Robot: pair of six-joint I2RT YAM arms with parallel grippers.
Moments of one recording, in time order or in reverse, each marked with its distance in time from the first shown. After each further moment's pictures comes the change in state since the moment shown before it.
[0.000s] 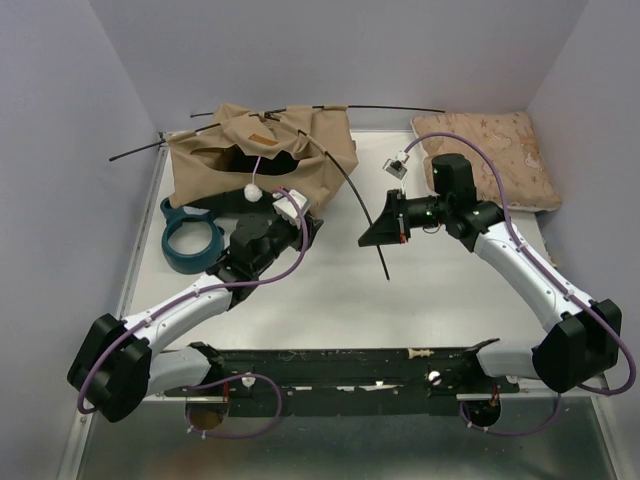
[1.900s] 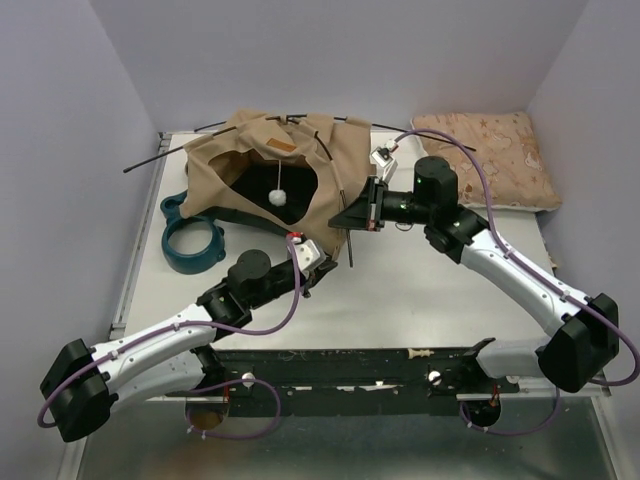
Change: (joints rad) left arm -0.259 -0.236 -0.125 -0.123 0.108 0.057; right arm 0.182 0.001 -0.015 0.344 0.372 0.486
